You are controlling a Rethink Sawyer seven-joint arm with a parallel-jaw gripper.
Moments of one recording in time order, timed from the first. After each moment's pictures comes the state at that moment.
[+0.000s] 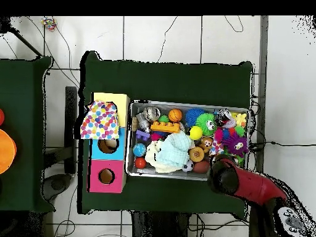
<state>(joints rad) -0.56 -0.53 -0.15 1.74 -0.36 0.11 1.45</state>
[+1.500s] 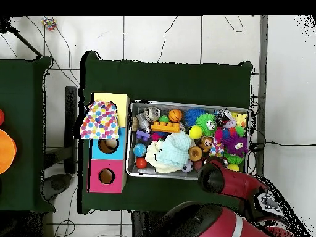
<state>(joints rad) -0.49 -0.34 -0.23 1.68 -0.35 -0.02 1.45</state>
